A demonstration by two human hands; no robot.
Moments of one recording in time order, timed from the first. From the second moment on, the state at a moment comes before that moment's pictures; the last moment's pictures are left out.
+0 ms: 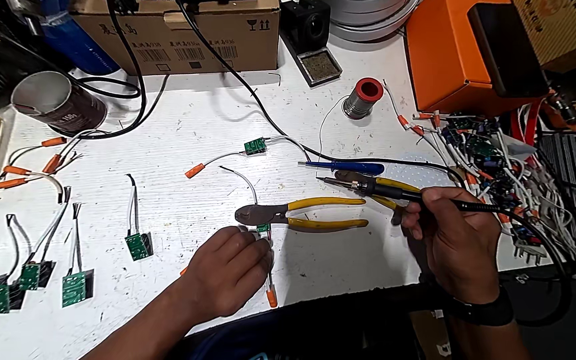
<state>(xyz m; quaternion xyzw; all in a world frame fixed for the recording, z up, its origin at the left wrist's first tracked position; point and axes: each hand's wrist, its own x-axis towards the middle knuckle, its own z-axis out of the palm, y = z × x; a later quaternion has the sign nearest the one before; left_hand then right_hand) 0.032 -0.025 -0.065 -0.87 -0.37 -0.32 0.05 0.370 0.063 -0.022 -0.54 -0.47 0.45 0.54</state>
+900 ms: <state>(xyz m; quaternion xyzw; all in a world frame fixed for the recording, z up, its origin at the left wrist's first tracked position) 0.032 -0.026 -0.065 -0.87 -0.37 -0.32 0.04 0.364 0.056 -0.016 -0.49 -0.32 0.55 0.59</state>
